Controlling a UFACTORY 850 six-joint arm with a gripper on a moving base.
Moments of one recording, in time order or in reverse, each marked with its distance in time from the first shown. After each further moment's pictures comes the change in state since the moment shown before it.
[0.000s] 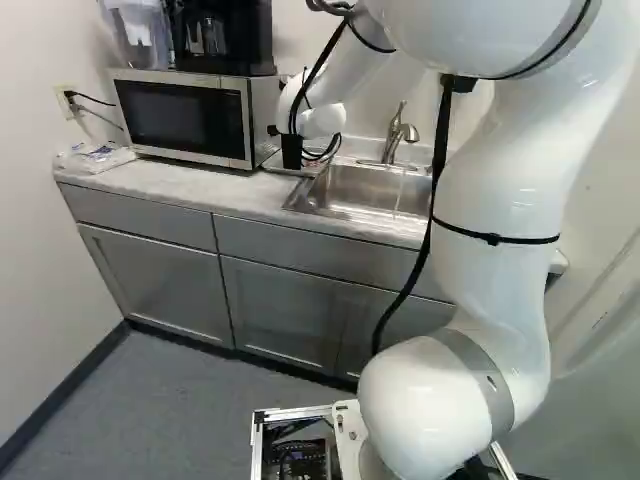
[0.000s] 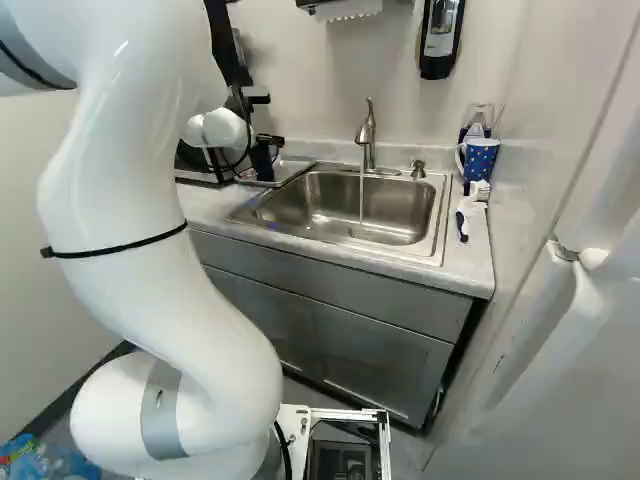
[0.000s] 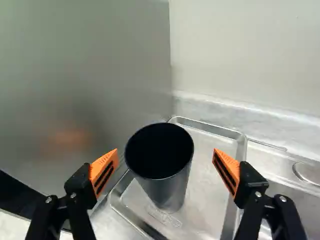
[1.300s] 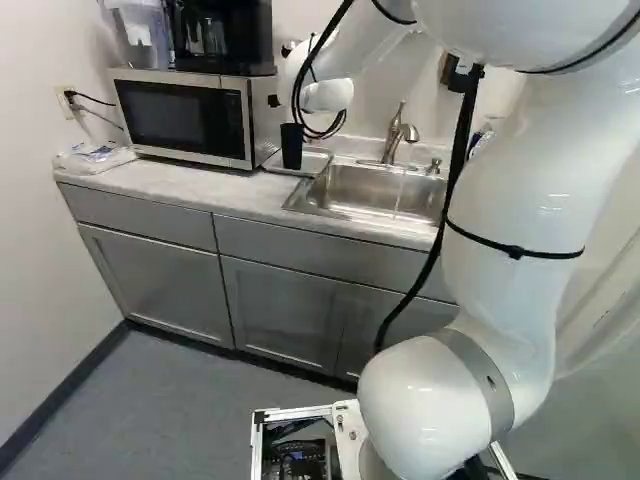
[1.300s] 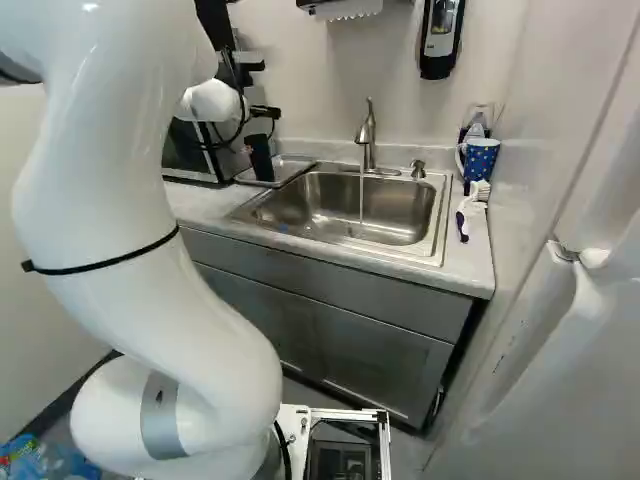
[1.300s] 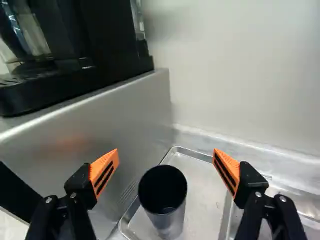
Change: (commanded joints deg) arm -0.7 5.2 -2.2 0.0 0.0 0.0
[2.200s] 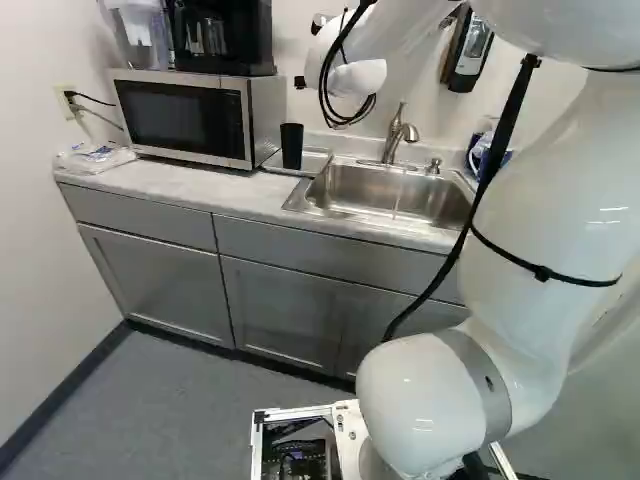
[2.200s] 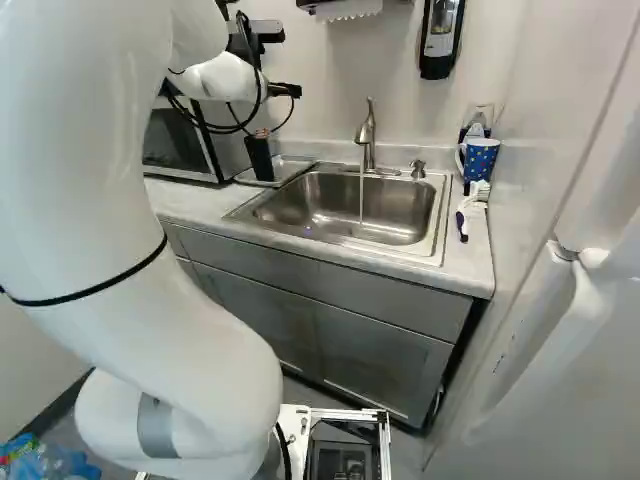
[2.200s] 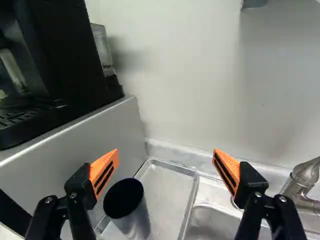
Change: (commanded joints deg) arm -6.7 6.2 1.1 -1.9 -1.9 0.0
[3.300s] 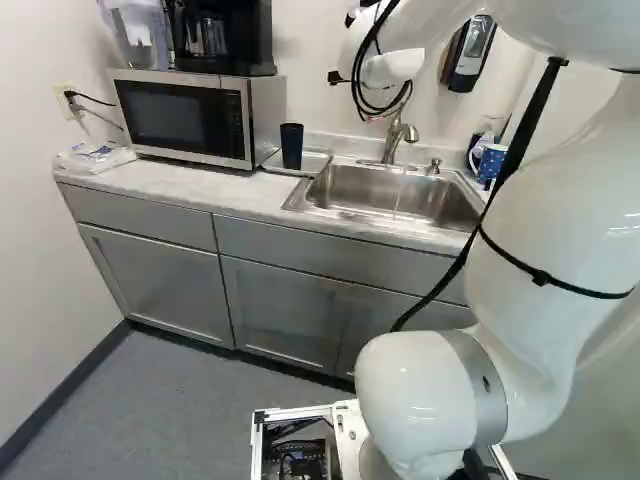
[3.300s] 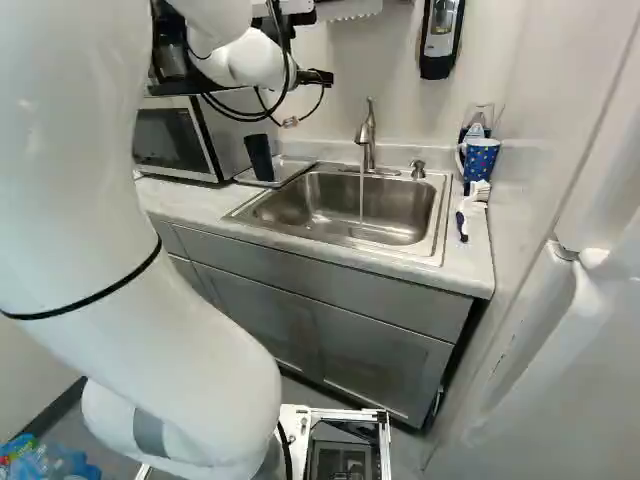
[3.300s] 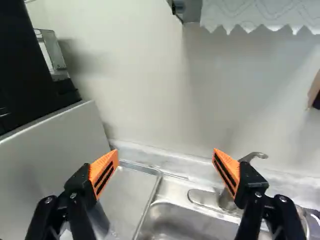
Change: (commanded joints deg) arm -8.7 2.2 -0.6 -2.4 -4.0 0.0
